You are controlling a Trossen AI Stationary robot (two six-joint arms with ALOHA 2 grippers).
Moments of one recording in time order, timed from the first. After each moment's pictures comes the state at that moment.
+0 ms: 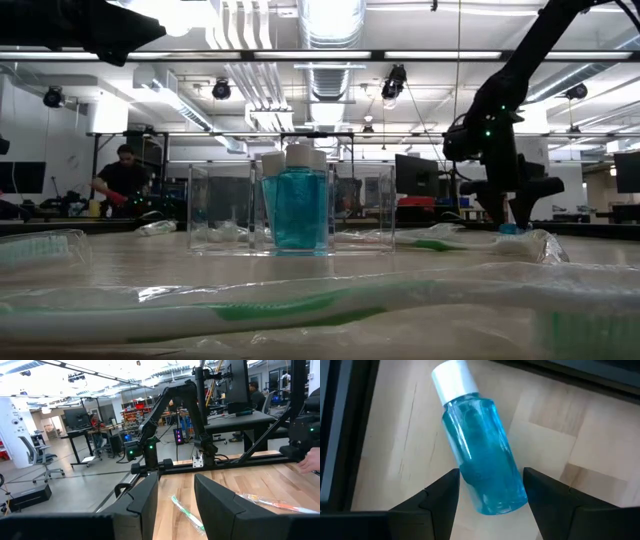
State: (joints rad) left arm 0.32 0.20 0.35 -0.11 0.13 0.18; right arm -1.03 1.72 0.95 -0.74 0.23 1.85
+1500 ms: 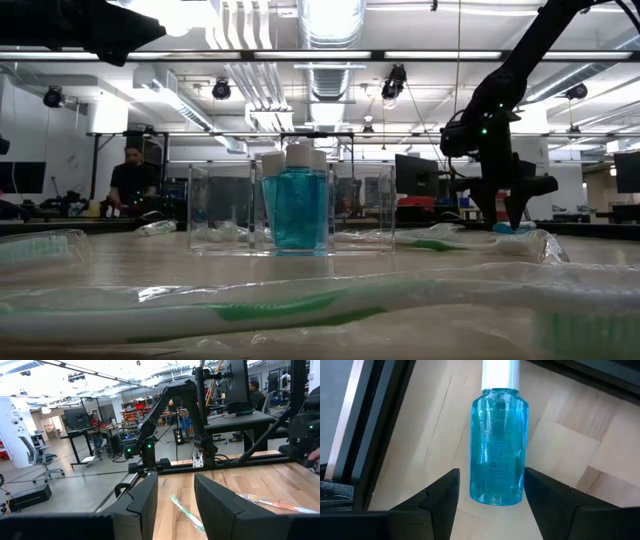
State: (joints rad) left arm 0.32 0.20 0.35 -0.11 0.13 0.18; right arm -1.03 1.72 0.98 -0.72 0.24 1.75
